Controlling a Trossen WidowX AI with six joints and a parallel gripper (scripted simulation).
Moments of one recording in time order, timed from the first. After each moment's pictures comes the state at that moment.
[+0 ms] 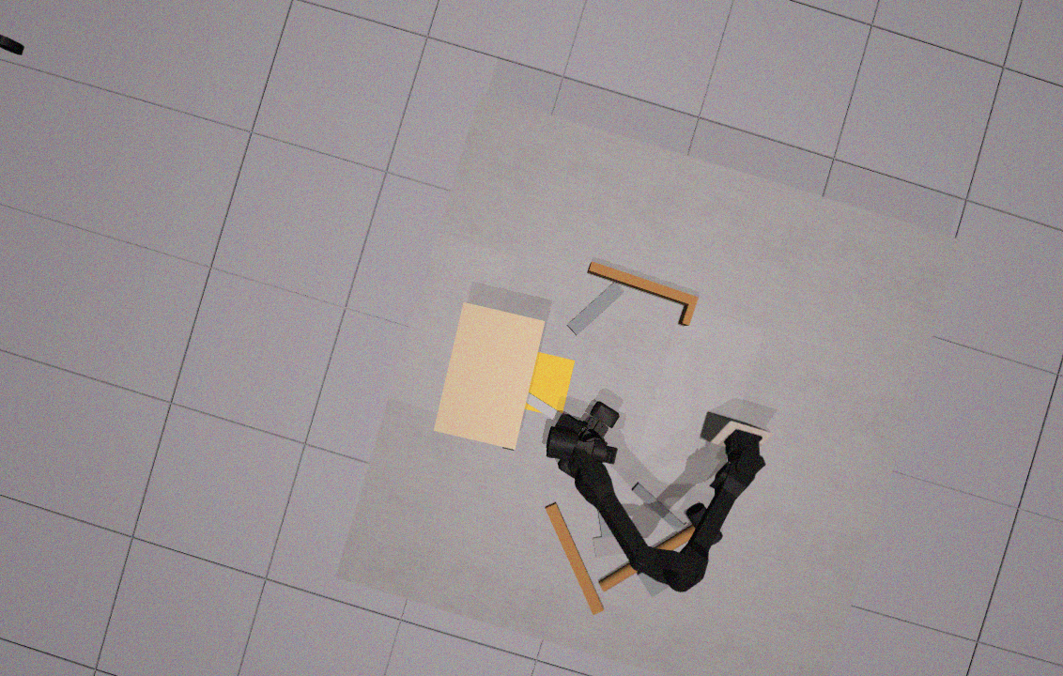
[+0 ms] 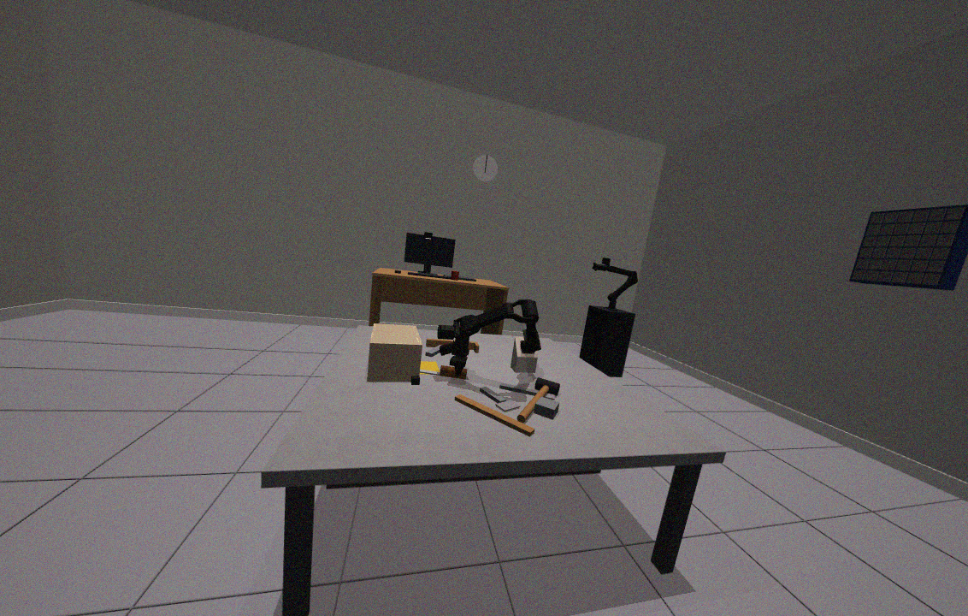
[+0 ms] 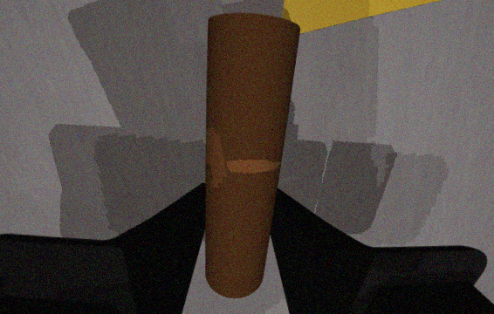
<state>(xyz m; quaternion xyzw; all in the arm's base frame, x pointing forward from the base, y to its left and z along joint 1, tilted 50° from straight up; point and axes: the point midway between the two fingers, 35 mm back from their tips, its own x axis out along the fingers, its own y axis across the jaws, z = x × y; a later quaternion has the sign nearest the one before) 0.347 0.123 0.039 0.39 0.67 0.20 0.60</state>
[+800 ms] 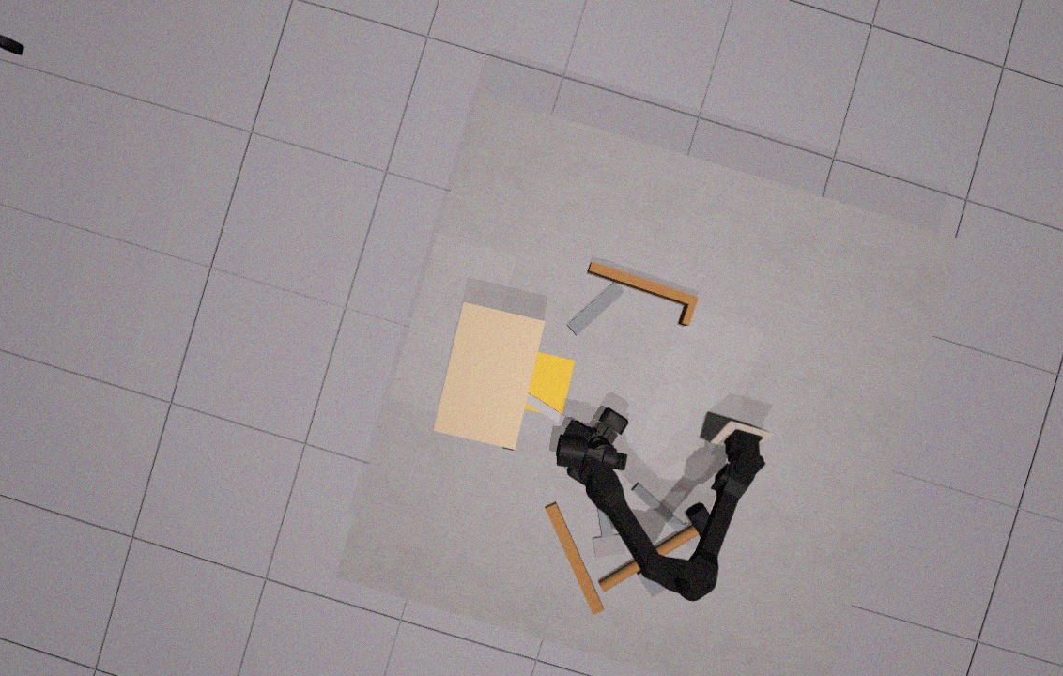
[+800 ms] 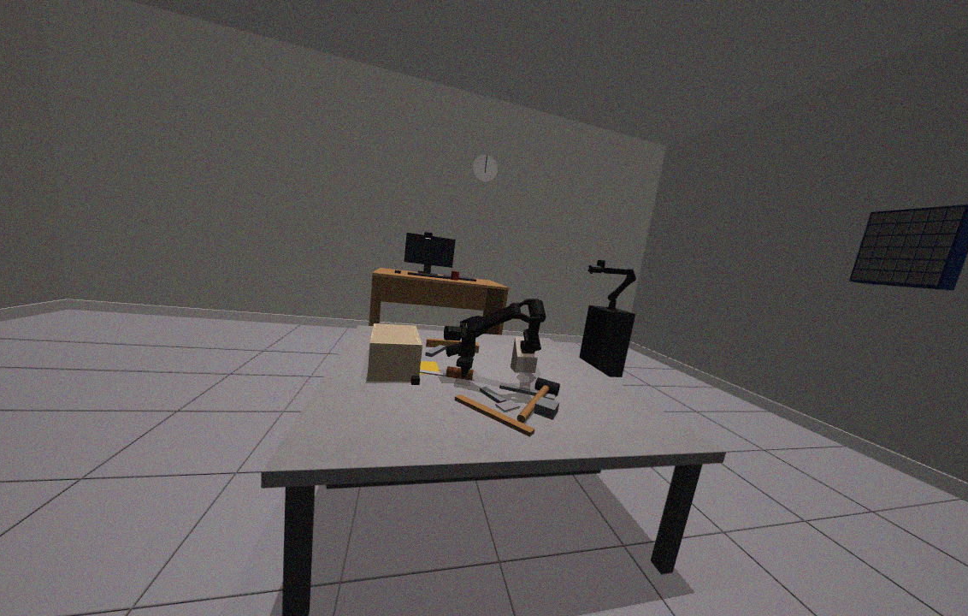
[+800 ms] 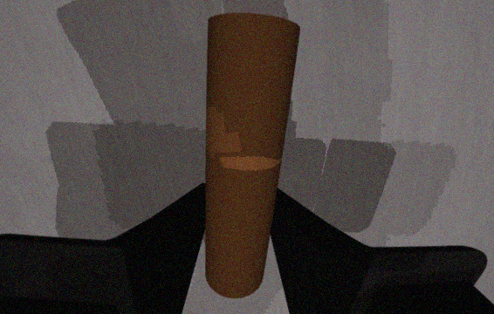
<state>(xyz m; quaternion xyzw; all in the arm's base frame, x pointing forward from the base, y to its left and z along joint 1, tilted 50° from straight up) 0.322 0.128 0.044 0.39 0.67 0.20 0.60</state>
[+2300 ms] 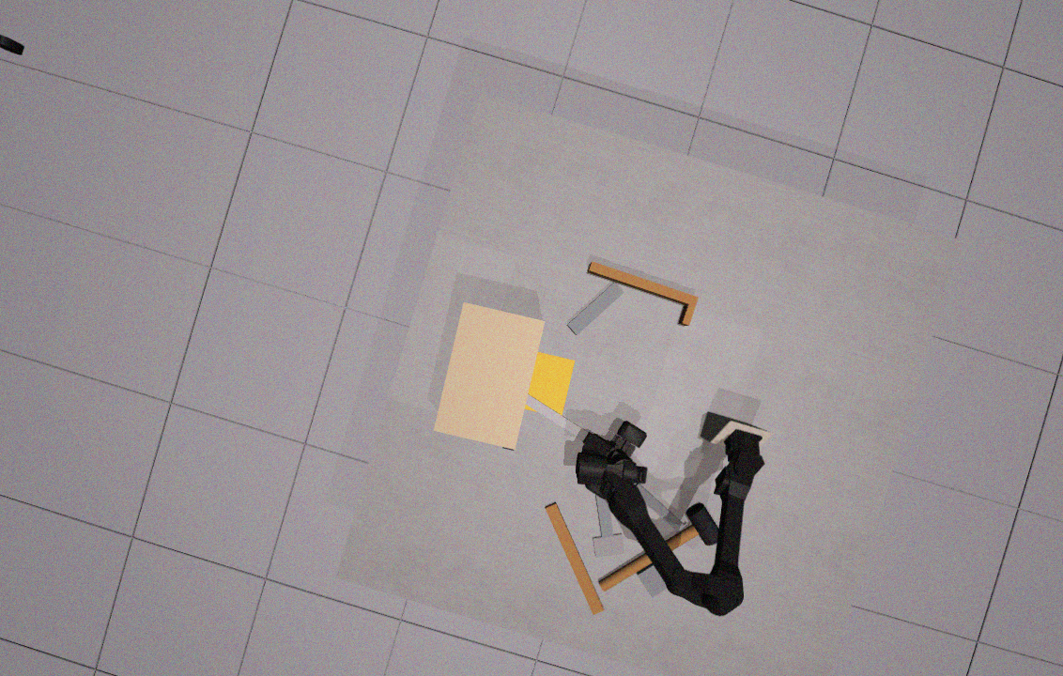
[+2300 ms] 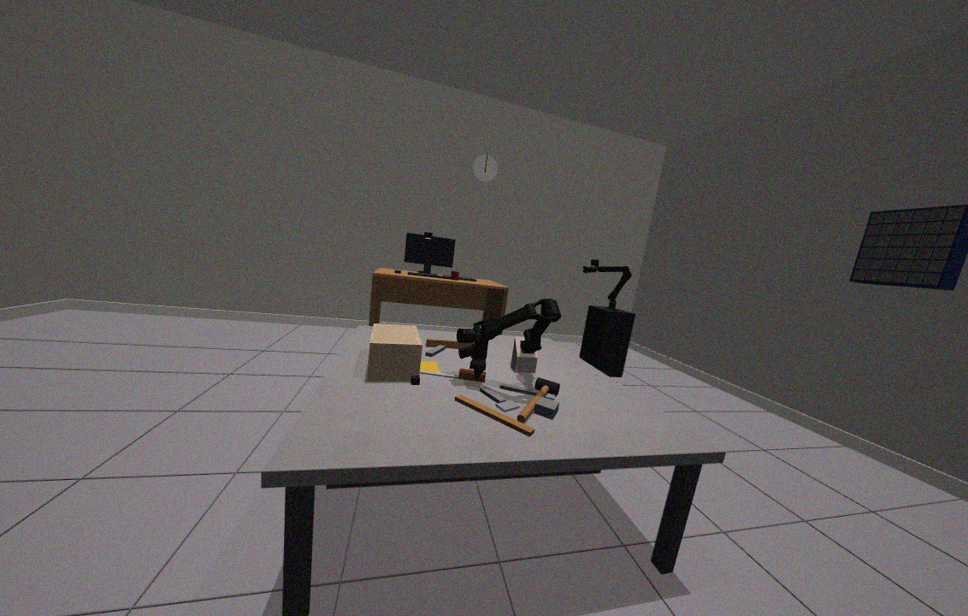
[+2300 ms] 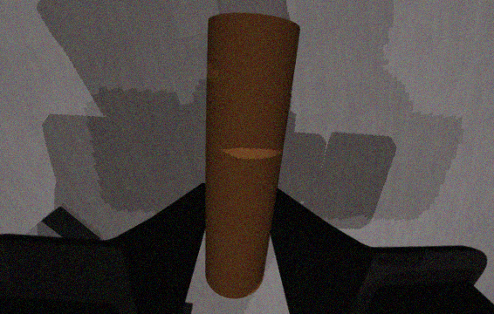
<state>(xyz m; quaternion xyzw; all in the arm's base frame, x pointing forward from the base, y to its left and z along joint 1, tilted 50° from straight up) 0.271 0.141 0.057 0.39 0.67 0.20 0.60</state>
